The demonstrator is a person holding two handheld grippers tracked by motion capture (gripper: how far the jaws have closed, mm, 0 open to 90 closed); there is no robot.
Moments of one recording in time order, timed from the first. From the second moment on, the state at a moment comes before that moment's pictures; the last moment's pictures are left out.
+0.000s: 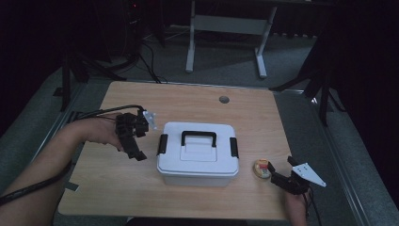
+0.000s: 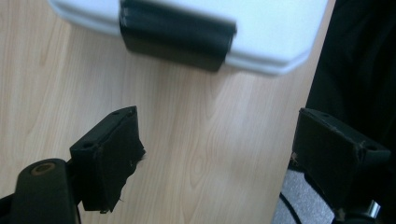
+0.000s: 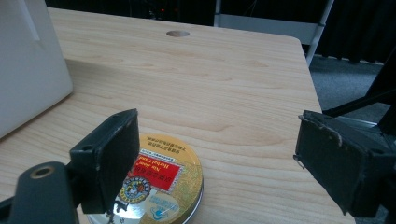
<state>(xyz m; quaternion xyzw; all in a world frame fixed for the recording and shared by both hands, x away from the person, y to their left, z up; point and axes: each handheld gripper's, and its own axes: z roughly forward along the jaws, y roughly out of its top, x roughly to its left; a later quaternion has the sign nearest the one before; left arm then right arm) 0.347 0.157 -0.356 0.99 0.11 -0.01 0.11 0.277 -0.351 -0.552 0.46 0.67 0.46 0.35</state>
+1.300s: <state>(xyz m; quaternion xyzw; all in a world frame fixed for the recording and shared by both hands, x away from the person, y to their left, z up) 0.391 0.051 -0.362 1.00 0.03 -0.02 0.07 0.276 -0.354 -0.553 0.46 0.67 0.48 0.34</state>
